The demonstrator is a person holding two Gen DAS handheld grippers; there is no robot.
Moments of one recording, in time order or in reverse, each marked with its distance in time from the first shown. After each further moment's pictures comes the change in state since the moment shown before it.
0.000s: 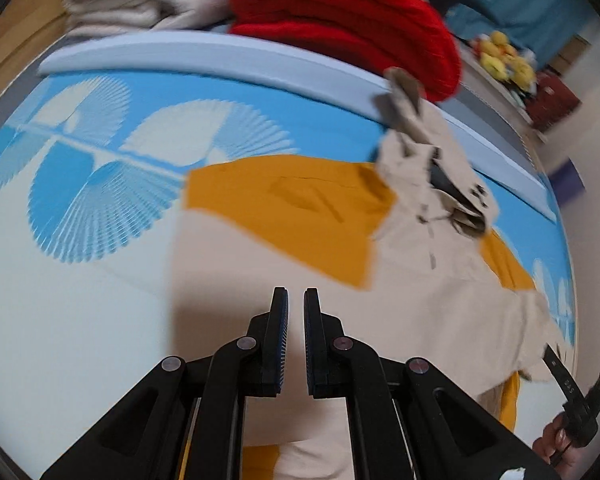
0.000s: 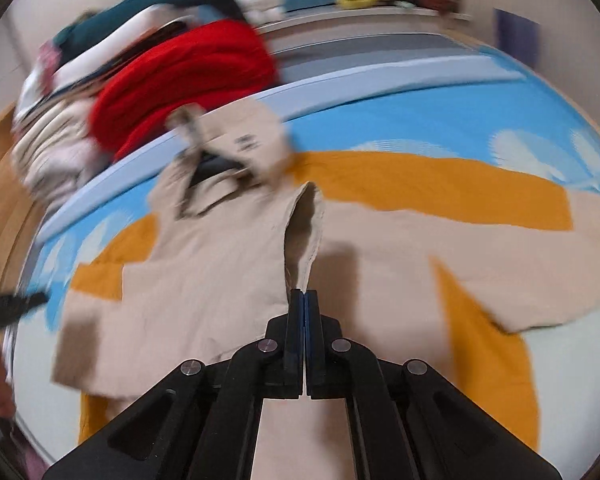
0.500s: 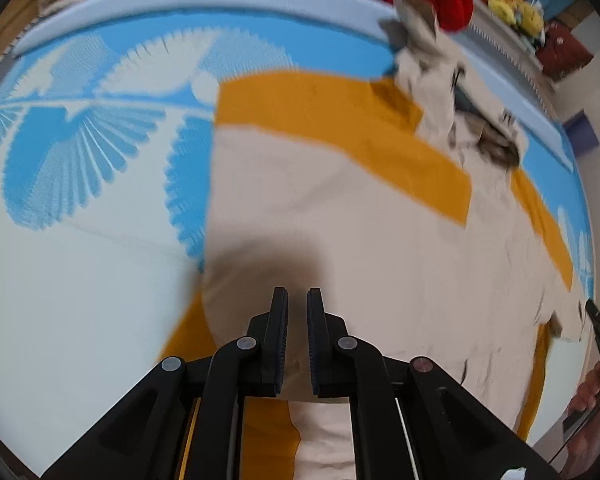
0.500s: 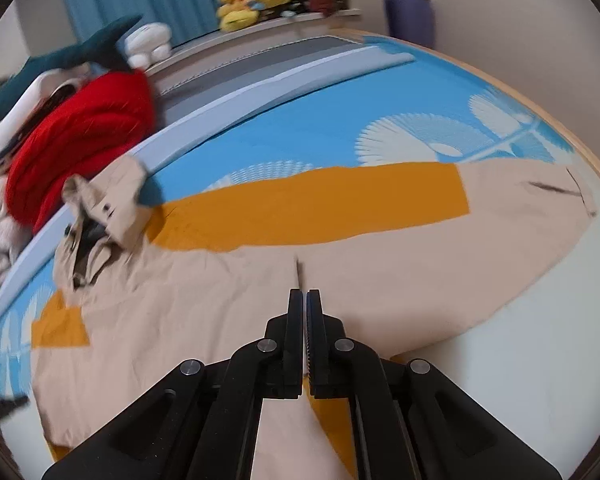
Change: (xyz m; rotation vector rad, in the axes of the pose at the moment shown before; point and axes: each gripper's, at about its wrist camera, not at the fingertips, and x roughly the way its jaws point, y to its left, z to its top) left arm 0.065 -0.004 -0.033 0.095 0.211 0.020; right arm -0.011 -0.118 0.017 0.222 -0.059 -0.200
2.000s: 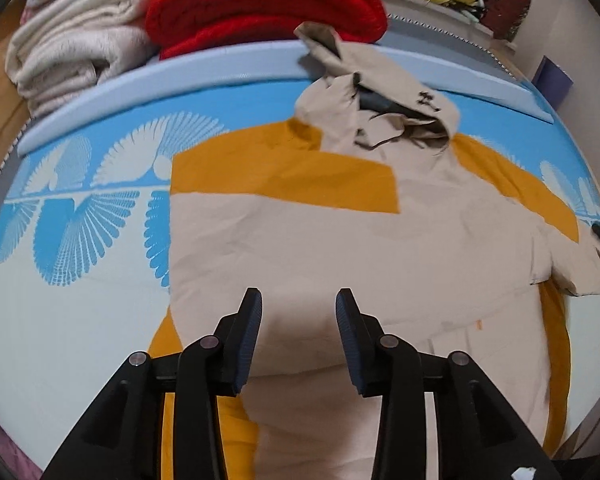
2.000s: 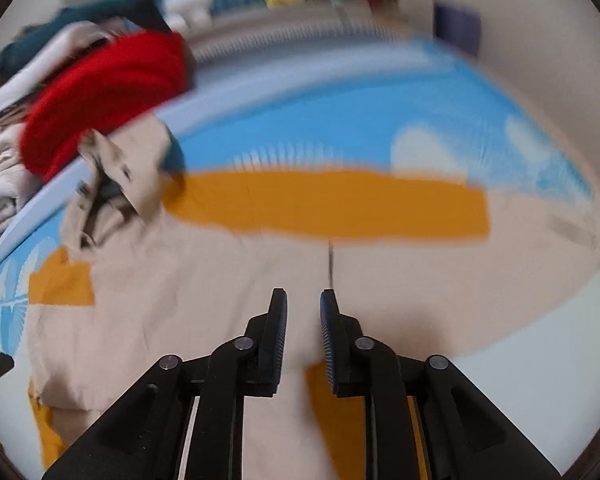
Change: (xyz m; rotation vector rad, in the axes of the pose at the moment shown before) left arm -0.062 -0.105 -0.040 0.236 -0.218 0.117; right arm -0.015 0.026 0.016 -0.214 0.027 0.021
